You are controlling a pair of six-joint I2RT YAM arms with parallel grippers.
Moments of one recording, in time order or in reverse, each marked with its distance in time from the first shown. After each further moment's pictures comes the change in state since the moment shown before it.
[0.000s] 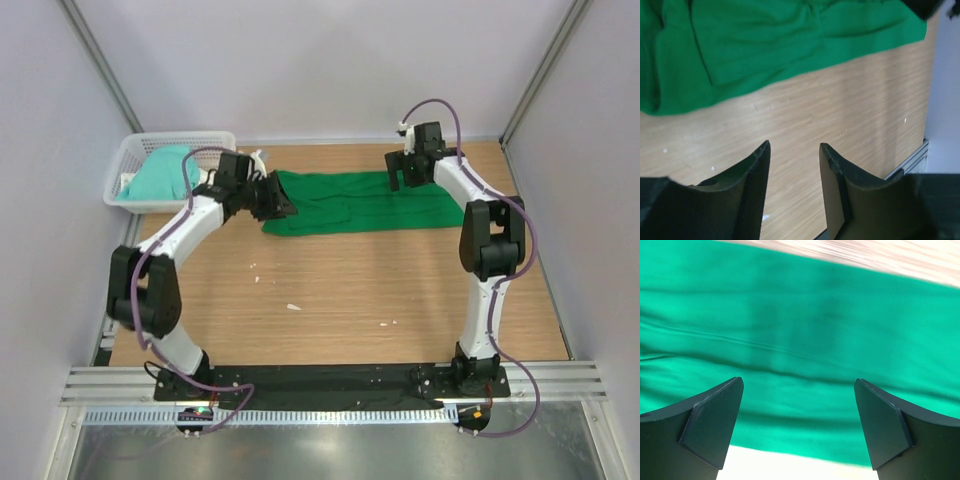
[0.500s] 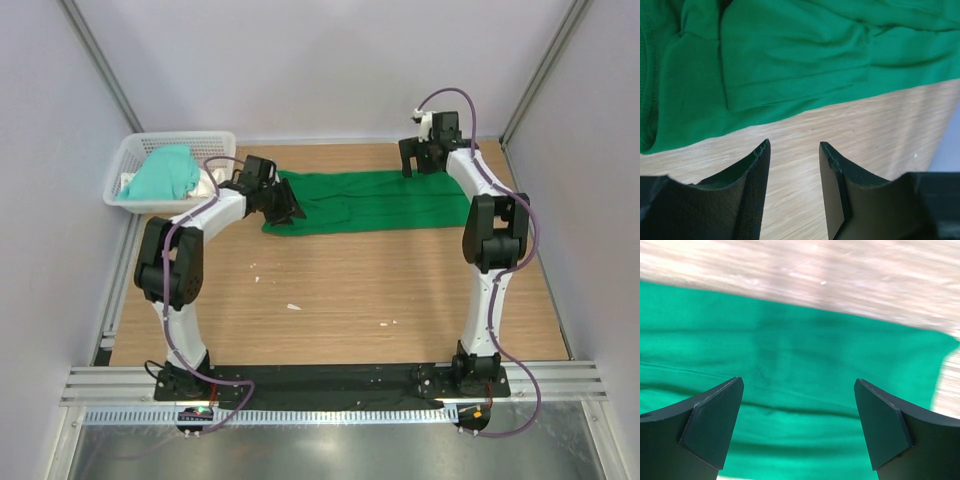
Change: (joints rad) left arm -0.031 0.259 0.136 0.015 -0.111 -0.146; right arm -0.091 0.046 0.114 0.018 -0.029 -0.050
